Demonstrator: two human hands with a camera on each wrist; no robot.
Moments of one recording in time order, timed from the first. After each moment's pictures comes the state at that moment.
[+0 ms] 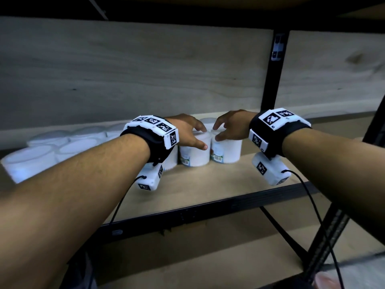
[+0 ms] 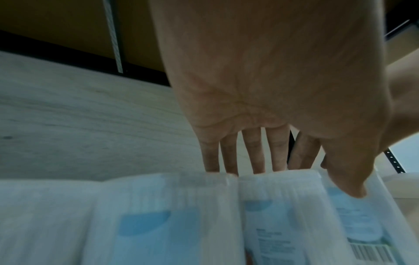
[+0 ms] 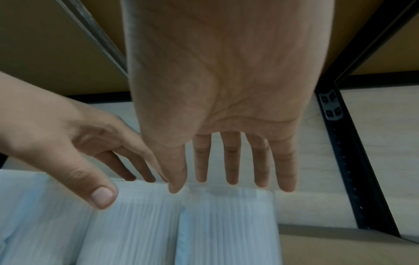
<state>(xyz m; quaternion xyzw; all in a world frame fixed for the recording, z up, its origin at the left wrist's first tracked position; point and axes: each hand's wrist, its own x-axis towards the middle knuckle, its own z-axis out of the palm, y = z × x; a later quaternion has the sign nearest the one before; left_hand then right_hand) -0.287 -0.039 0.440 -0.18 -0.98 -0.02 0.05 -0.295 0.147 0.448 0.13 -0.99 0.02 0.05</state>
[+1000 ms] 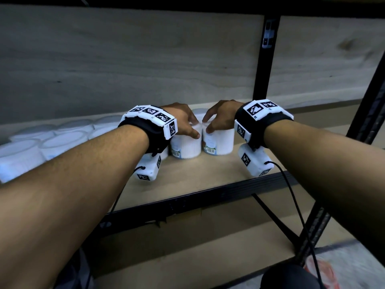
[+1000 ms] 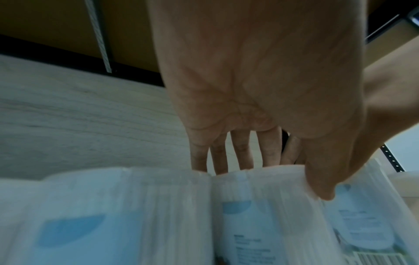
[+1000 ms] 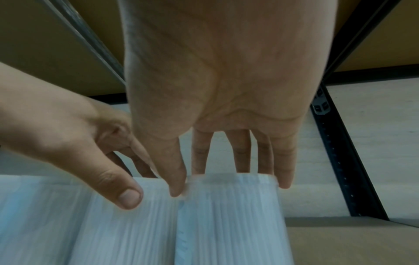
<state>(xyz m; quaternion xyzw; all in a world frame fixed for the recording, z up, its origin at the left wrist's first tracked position) -0.279 -0.019 0.443 -0.16 -0.98 -0.02 0.07 -0.284 0.146 0.448 0.12 -0.99 0.06 0.04</state>
